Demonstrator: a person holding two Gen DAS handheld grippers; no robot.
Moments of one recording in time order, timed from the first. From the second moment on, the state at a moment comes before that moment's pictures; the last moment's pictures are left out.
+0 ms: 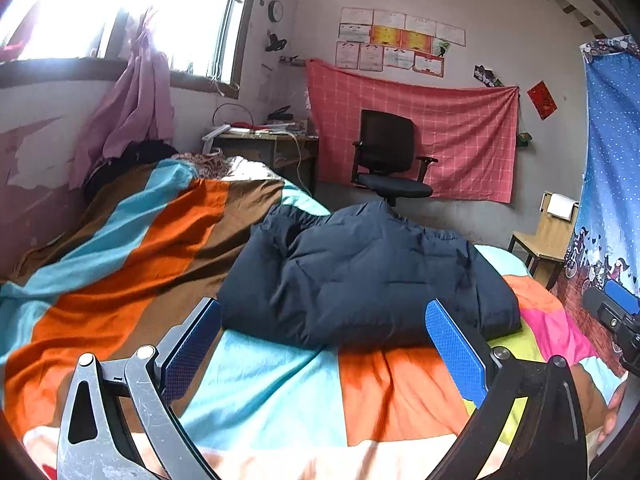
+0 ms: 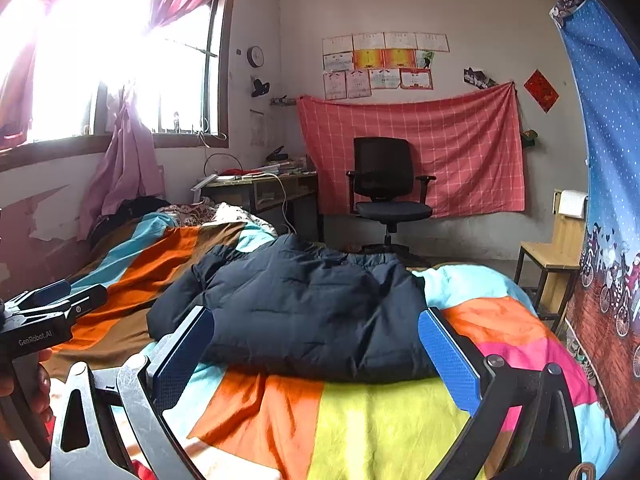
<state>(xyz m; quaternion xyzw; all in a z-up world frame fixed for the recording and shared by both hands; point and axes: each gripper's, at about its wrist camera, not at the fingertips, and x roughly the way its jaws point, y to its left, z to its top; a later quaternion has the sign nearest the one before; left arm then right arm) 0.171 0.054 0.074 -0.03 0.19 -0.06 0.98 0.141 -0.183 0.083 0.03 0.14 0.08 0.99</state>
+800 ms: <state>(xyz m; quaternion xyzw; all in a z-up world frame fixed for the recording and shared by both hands) 0.154 0.033 0.031 0.00 0.25 -0.04 0.97 0.130 -0.173 0.029 0.04 0.21 0.10 0.97</state>
